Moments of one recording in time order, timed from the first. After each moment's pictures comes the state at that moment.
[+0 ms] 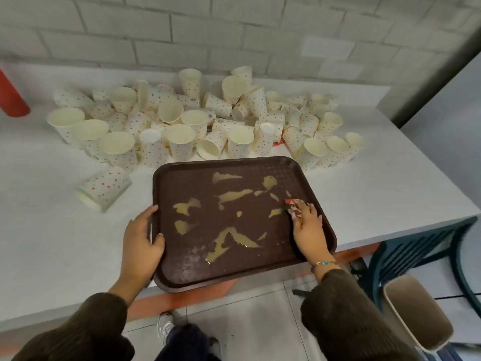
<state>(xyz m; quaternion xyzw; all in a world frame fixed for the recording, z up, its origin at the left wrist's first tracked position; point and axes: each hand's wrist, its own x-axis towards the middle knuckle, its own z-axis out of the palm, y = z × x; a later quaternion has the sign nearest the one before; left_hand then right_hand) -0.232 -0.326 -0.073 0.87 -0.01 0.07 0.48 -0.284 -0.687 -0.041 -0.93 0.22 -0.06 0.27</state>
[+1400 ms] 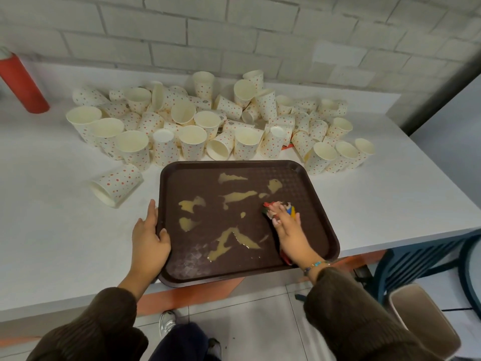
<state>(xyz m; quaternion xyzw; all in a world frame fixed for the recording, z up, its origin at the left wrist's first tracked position) -0.233 -0.326 -0.073 0.89 0.03 0.05 0.44 -0.274 -0.644 -0.046 -0.93 0.06 0.01 0.35</state>
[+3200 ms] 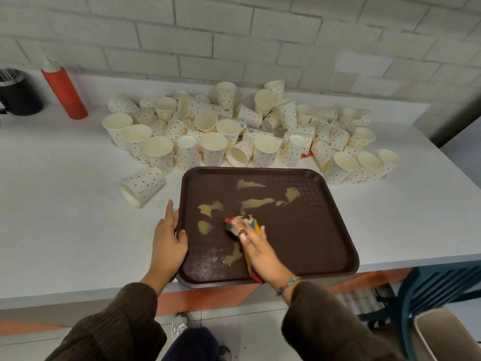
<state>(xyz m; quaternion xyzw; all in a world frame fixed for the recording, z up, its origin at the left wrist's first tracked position) -0.237 -0.325 -0.068 0.86 0.01 0.06 0.50 -0.279 -0.538 -0.035 -0.87 -0.04 0.08 0.48</state>
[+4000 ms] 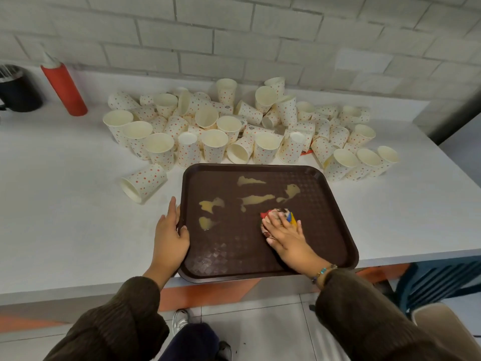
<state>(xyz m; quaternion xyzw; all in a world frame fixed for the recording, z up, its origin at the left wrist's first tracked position) -0.236 -0.324 -0.070 0.88 0.01 0.06 0.48 -0.273 -0.616 -0.044 -0.97 -0.06 0.15 0.16</state>
